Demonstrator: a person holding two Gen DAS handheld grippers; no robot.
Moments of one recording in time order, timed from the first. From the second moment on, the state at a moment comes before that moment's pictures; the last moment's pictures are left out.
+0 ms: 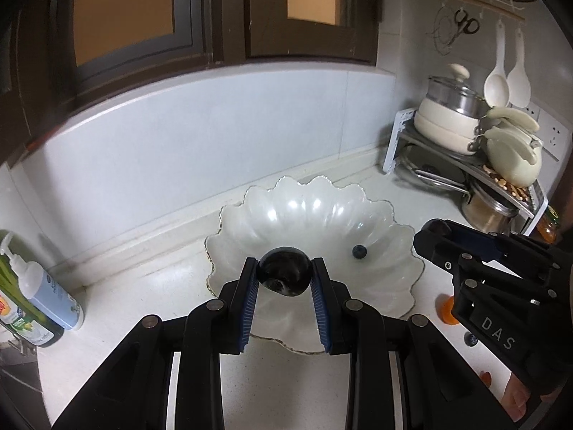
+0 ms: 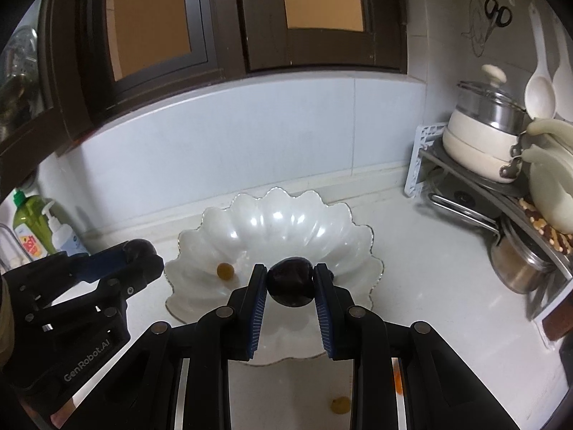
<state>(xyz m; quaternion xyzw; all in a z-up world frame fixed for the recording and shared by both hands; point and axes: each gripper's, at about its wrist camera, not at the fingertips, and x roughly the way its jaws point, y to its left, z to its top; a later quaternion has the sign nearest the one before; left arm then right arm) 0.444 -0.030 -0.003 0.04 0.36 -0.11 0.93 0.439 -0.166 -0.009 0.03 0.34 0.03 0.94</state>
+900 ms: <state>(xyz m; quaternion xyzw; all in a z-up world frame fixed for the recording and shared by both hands) 0.524 -0.028 -0.079 0.04 0.49 -0.08 0.87 0.528 -0.162 -0.088 0.02 0.50 0.05 0.86</state>
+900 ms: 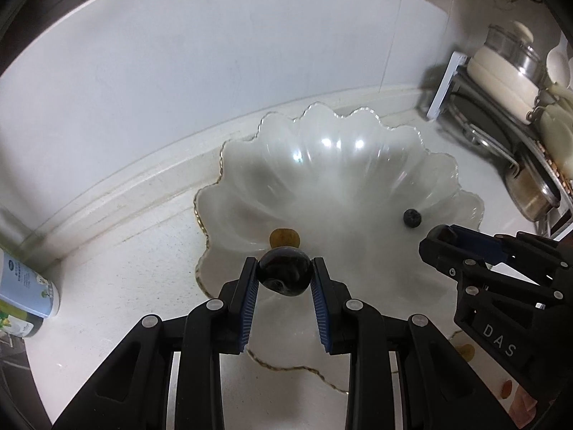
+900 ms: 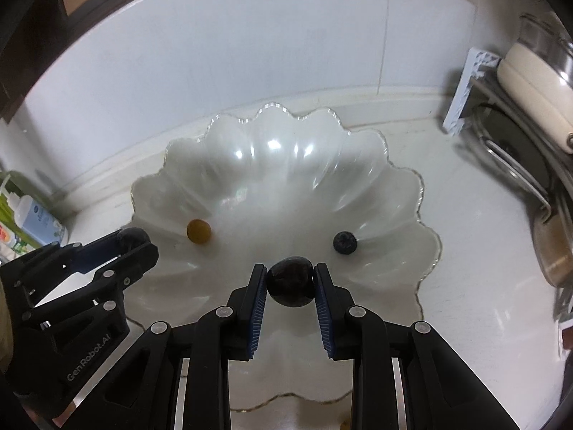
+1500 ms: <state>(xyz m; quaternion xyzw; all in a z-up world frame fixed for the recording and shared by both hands) 0.533 -0.029 -0.084 0.05 0.51 -0.05 0.86 0.543 -0.170 -0.101 0.02 0.54 0.03 0.84</state>
